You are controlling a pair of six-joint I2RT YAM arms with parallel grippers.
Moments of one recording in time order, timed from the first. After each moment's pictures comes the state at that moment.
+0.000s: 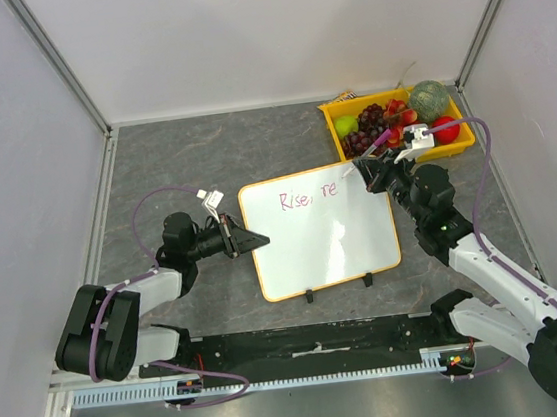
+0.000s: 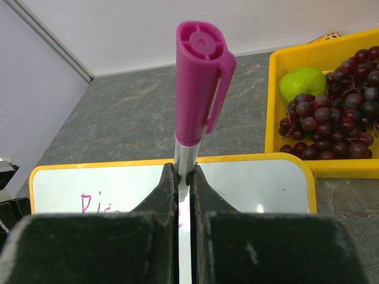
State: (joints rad) left arm -0.27 1.31 0.31 0.71 0.90 -0.68; right arm 0.39 0.94 0.59 0.33 0.03 0.43
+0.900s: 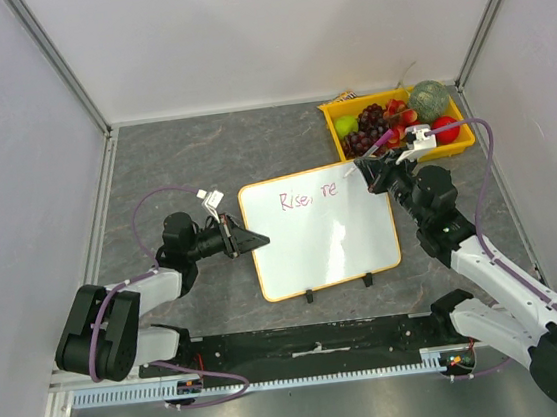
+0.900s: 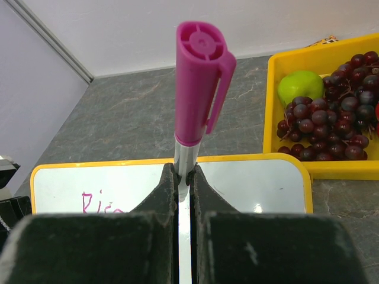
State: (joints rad) left arm -0.27 1.31 0.31 0.71 0.90 -0.68; right arm 0.39 0.92 0.58 0.32 0.03 0.42
